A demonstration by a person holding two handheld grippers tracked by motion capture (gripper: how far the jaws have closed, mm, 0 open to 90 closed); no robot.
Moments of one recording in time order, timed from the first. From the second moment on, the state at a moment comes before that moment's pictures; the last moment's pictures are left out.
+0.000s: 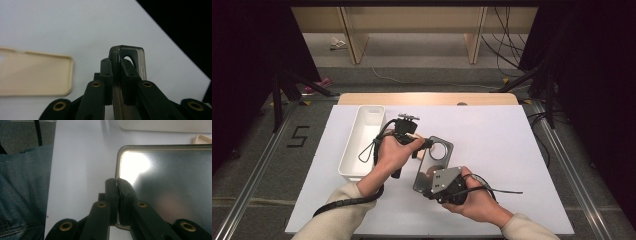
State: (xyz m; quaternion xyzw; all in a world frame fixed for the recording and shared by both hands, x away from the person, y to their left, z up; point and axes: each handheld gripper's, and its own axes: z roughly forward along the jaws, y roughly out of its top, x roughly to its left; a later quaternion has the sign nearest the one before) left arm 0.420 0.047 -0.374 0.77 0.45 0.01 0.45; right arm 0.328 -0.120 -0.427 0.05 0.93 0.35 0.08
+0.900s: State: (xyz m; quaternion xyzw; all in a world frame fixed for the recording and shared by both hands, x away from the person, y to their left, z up) left arm 0.404 0.096 -0.356 0.73 0.36 0.16 0.55; right arm 0.351 -0.164 -0.421 0.21 0.86 0.46 0.05
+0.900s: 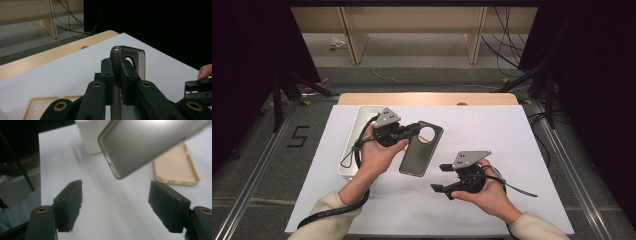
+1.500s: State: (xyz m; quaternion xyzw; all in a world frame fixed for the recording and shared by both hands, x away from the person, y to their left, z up) left arm 0.408 0.130 -0.344 0.69 0.35 0.18 0.60; right arm 0.354 -0.202 -0.420 0.26 0.83 0.49 0.07
